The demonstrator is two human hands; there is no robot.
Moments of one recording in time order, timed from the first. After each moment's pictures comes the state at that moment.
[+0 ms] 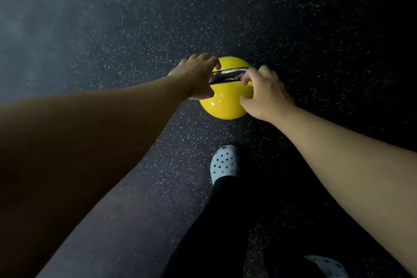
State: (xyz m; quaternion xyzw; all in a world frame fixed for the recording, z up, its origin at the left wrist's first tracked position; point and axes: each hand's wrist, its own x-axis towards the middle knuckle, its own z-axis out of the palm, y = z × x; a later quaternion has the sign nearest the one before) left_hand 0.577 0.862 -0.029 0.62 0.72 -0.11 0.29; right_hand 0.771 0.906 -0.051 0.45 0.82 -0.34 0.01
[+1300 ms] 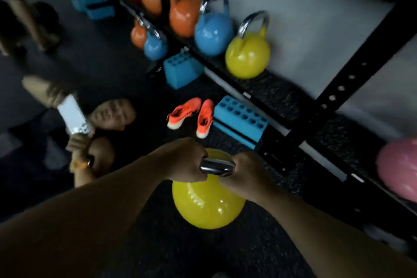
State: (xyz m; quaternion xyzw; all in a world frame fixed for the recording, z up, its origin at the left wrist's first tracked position) left_hand 1.147 1.146 0.275 0.97 0.12 -0.12 0.16; right_hand 1.263 0.985 0.251 0.82 0.47 -0.17 -0.27
